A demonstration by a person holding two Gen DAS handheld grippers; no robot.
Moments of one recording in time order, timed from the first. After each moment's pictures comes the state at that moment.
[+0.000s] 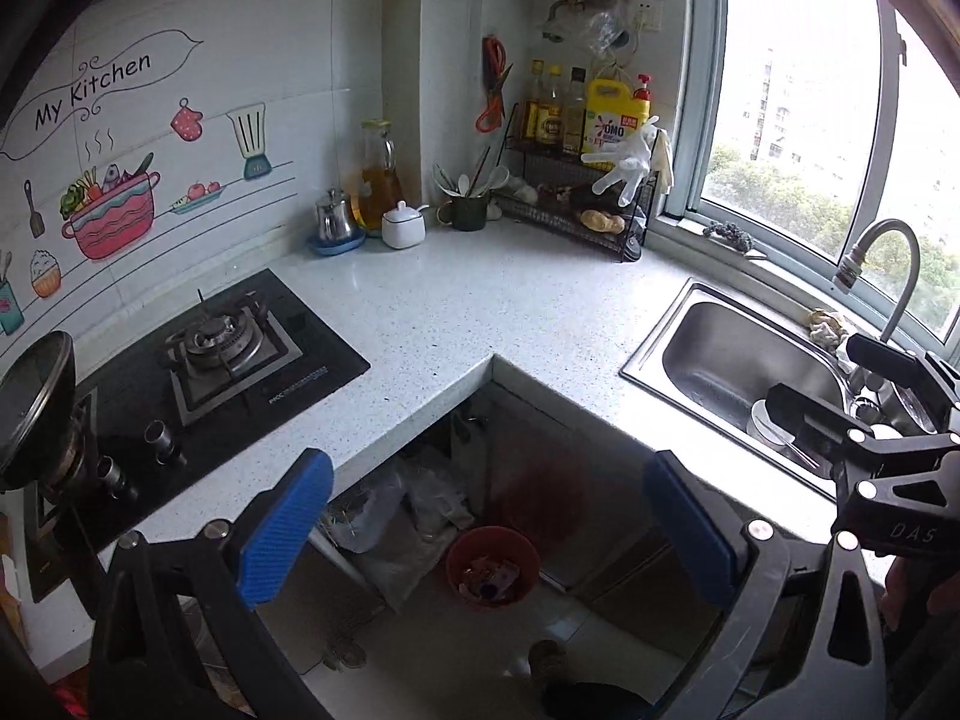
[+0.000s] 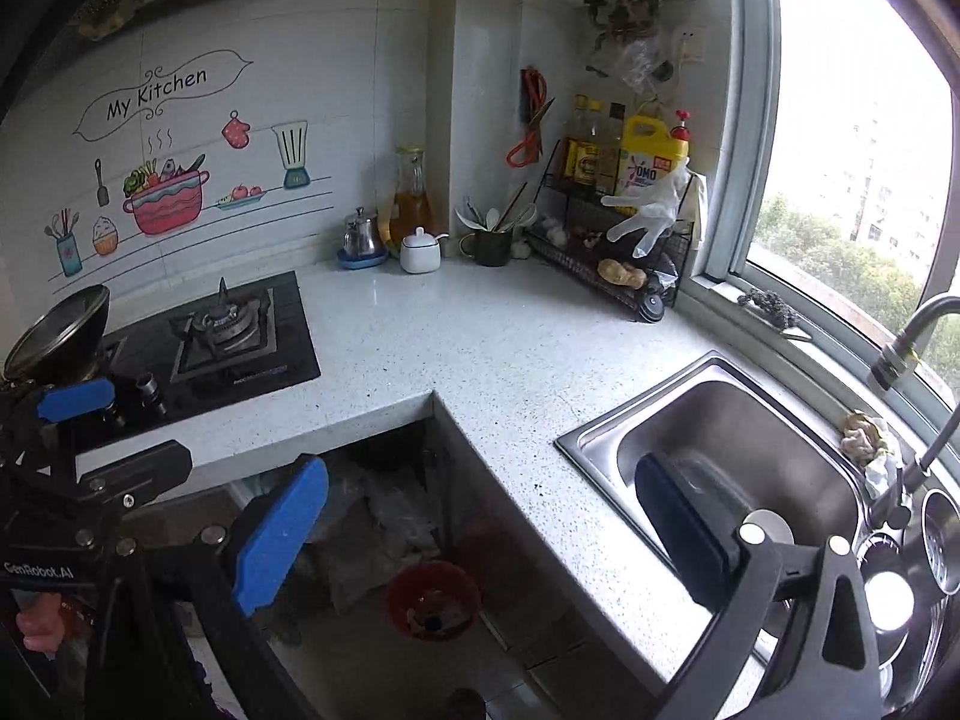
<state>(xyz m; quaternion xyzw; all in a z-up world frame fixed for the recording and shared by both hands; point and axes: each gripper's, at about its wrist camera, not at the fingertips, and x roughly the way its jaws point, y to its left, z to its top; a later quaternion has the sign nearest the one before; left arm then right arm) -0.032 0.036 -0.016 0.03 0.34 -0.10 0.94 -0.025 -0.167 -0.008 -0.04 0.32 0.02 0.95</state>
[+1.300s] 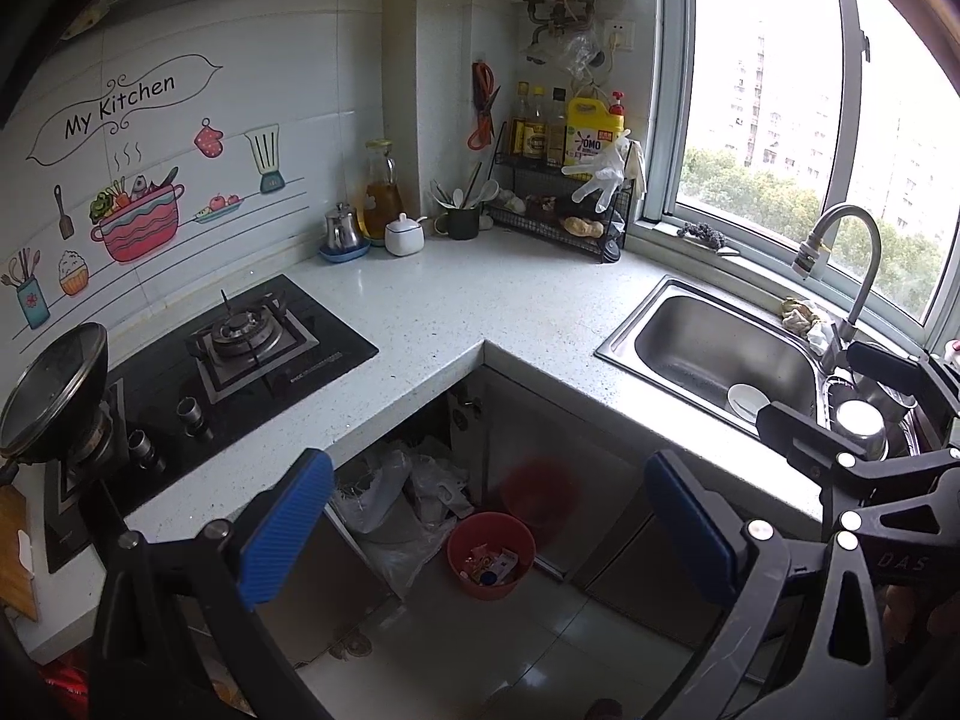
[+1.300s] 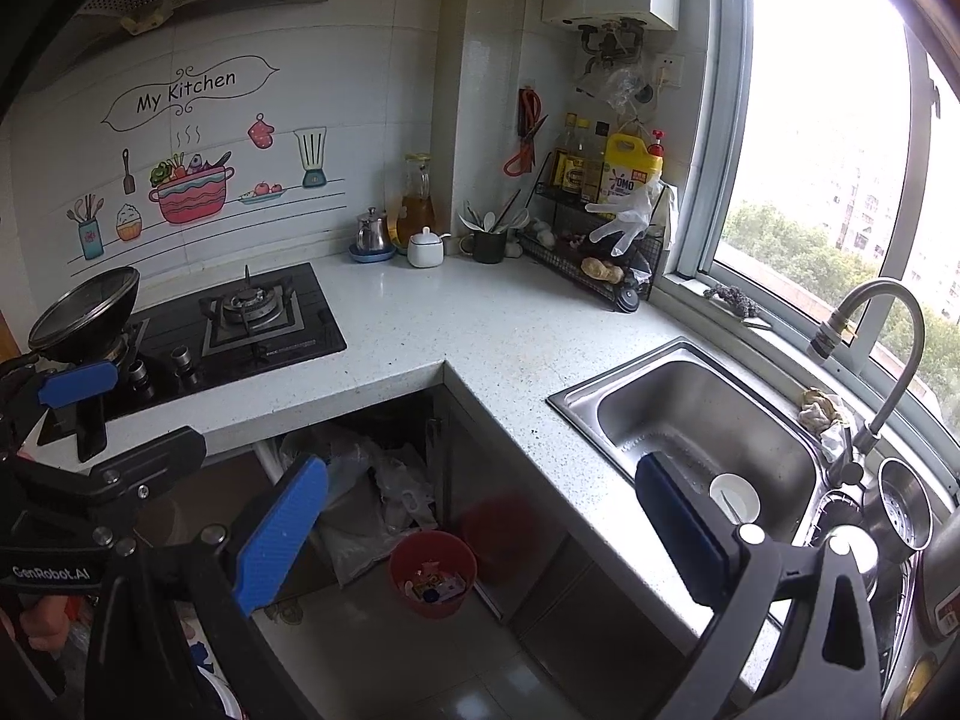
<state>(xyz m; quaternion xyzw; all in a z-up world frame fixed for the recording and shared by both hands) -0.116 0.036 -0.004 0.04 0.32 -0.10 0.94 -0.103 -0.140 0.000 -0.05 0.31 0.00 0.95</state>
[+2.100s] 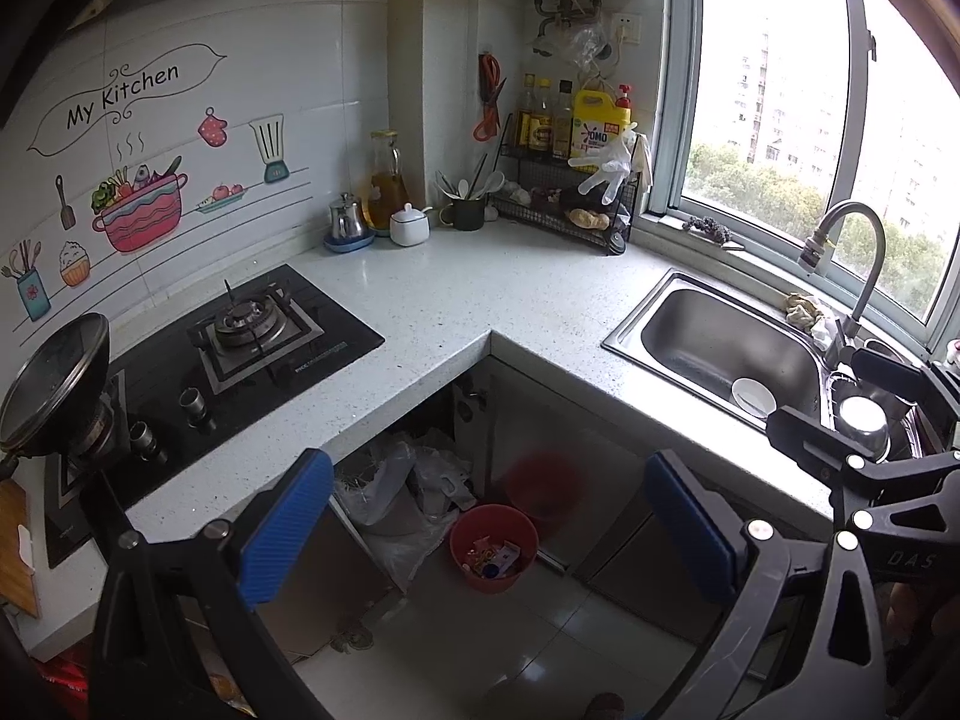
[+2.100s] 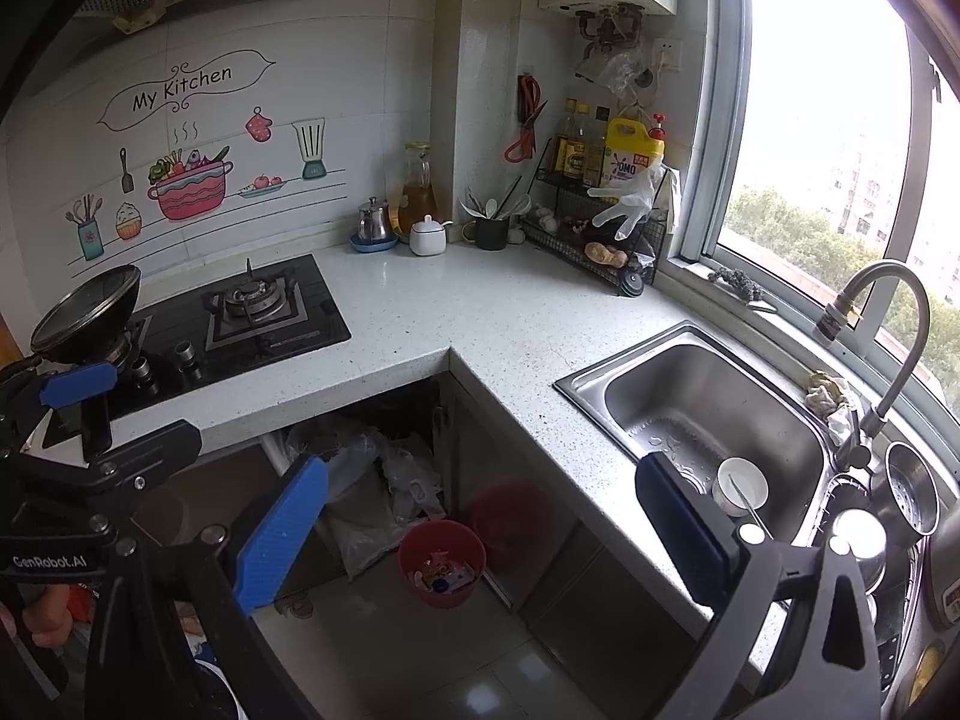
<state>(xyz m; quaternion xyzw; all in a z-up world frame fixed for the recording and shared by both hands) -0.116 0.041 -0.007 0.04 0.33 -0.10 0.94 -0.101 -0.137 -0.002 -0.04 0.33 0.01 0.94</state>
